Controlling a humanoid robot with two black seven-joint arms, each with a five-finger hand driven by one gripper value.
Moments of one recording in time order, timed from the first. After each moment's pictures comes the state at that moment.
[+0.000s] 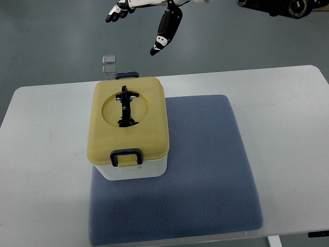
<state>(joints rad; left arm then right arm) 0.00 0.00 -0.09 -0.09 0.02 -0.23 -0.11 2.05 -0.16 -0.79 0.92 -0.51 0.17 0.61</state>
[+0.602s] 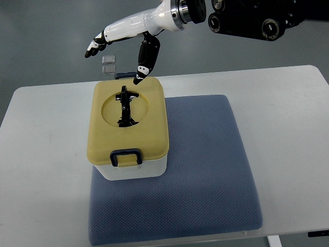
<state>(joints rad) 0.00 0.00 -0.09 -0.09 0.02 -0.23 -0.11 2.07 -0.09 -0.78 1.01 -0.51 0.14 0.61</state>
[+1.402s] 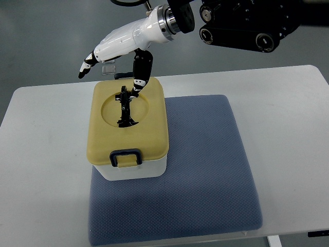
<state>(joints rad) 0.00 0.00 -0.09 -0.09 0.02 -0.23 -0.11 2.03 -0.07 -0.67 1.02 -0.80 0.10 0.61</state>
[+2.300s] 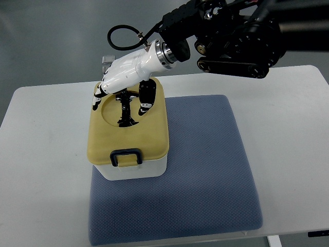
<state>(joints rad) 0.00 0.00 -0.09 -0.09 0.02 -0.23 -0.11 1.95 -0.04 -0.66 1.04 -0.99 0.03 0.61</state>
